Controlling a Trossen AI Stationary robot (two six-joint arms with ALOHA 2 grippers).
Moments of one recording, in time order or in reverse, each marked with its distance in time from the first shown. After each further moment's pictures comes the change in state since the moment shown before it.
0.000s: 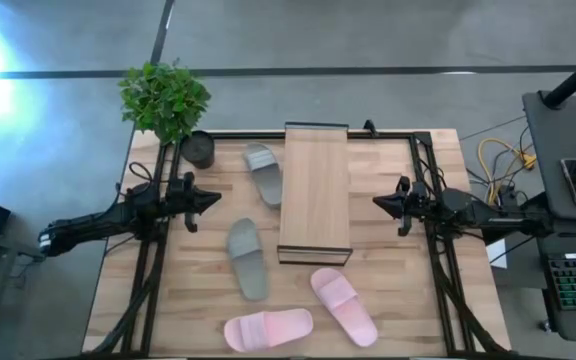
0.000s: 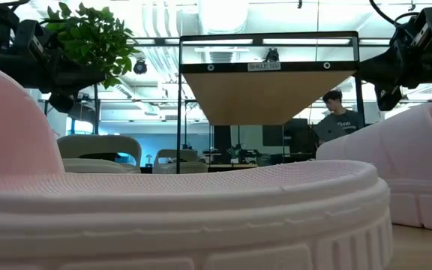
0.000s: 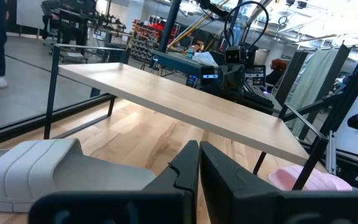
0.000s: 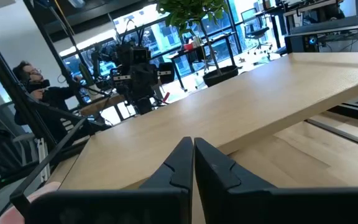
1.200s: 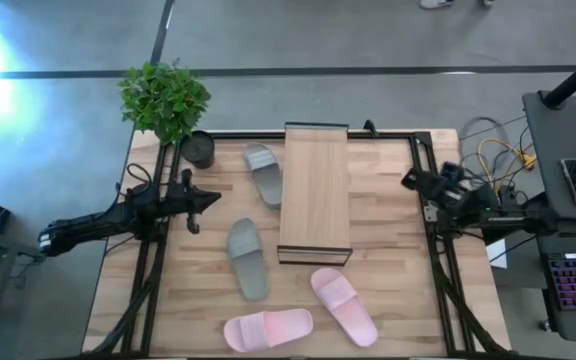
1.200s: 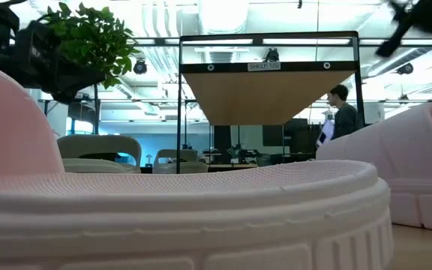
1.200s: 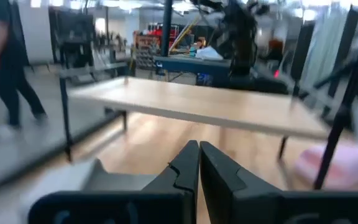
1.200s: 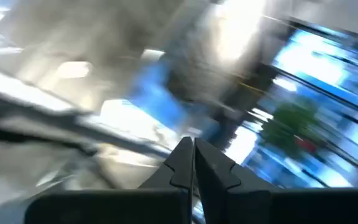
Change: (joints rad) left arm 0.000 0.000 0.000 0.000 -0.009 0.269; right arm 0.001 0.085 0.000 0.845 0.047 0.476
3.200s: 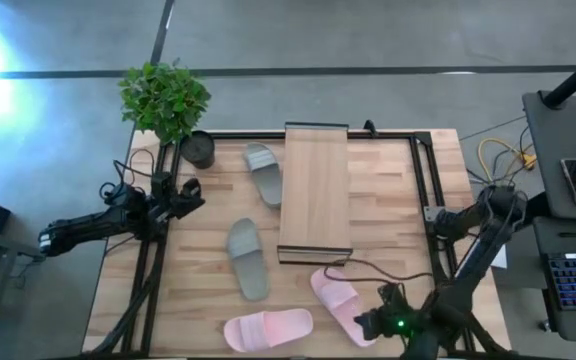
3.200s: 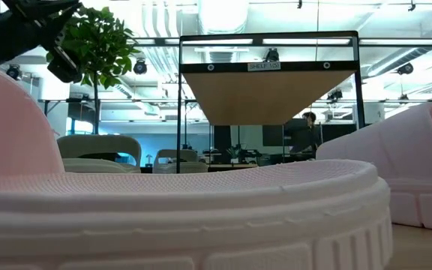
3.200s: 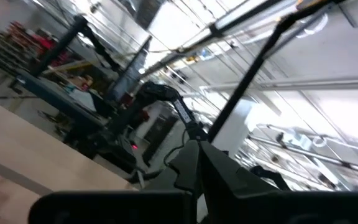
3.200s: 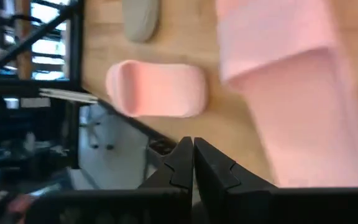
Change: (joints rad) left arm 0.000 0.000 0.003 0.425 0.309 -0.795; right arm 0.999 1.588 1.273 -1.536 0.480 1.441
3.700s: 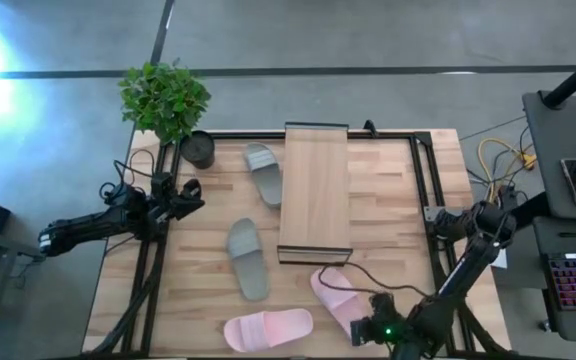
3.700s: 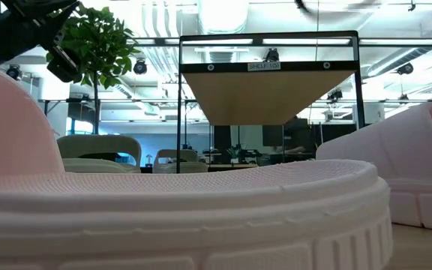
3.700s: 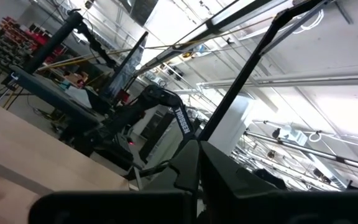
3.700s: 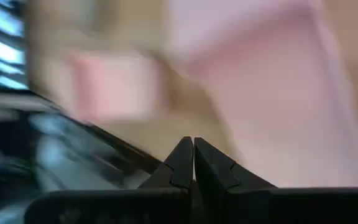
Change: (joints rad) left arm 0.000 0.000 0.000 0.000 0.015 0.000; right arm 0.008 0.160 0.001 0.027 -0.163 0.083
